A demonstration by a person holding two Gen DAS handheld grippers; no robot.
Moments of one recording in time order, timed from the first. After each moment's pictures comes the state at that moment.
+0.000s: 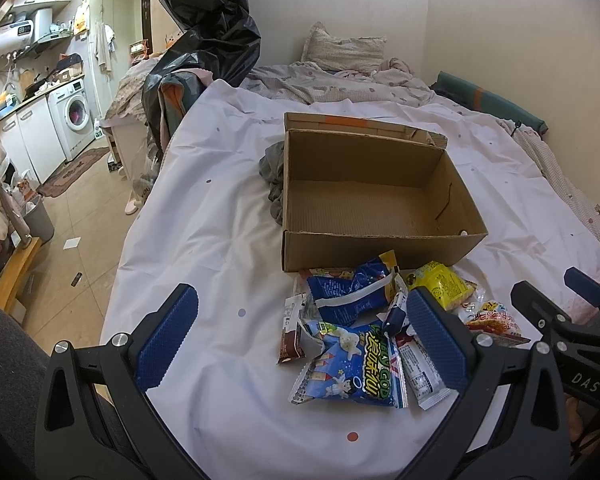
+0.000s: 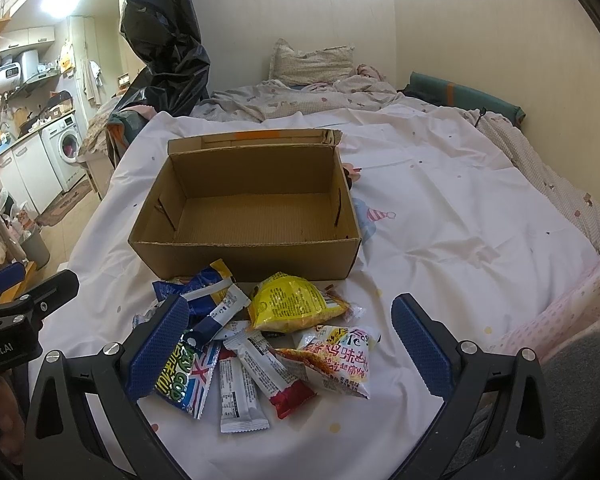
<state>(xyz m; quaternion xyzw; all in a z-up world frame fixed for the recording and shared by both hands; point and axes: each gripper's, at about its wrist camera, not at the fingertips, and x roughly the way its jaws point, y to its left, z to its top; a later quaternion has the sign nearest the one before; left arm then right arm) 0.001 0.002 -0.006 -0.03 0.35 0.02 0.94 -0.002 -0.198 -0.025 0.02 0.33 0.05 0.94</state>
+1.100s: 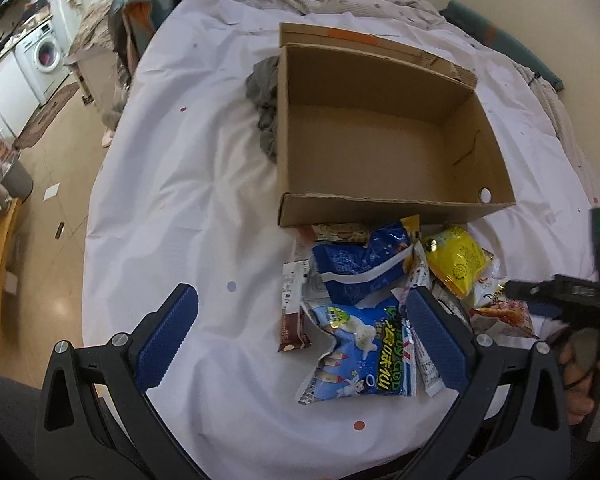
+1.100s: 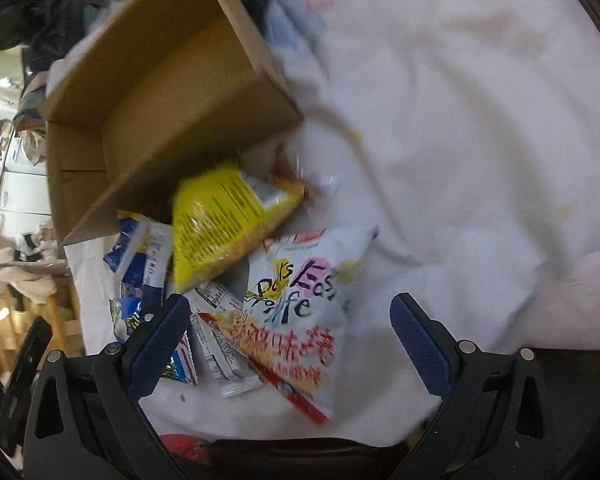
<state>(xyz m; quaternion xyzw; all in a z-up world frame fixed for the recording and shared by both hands) 0.082 0.021 -0.030 -0.05 0.52 0.00 0.85 0.107 -0.279 -0.125 0.25 0.66 0.05 0.71</state>
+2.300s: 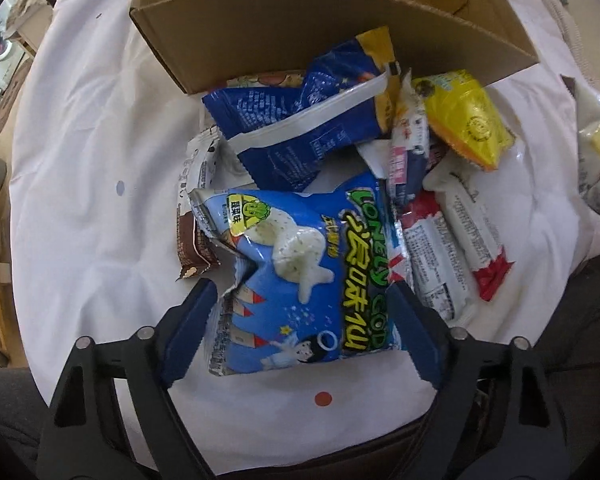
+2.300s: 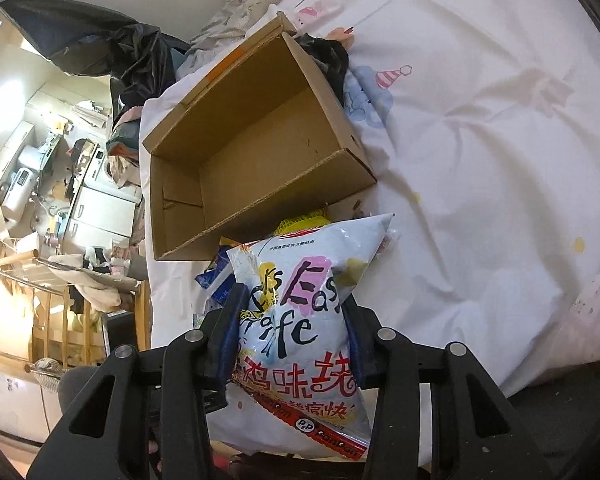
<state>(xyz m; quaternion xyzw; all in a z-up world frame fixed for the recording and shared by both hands) 0.086 -0.045 -0.129 0.00 0.65 -0.04 0.75 0.080 -0.294 -0.074 0.30 0.53 0.15 0.78</state>
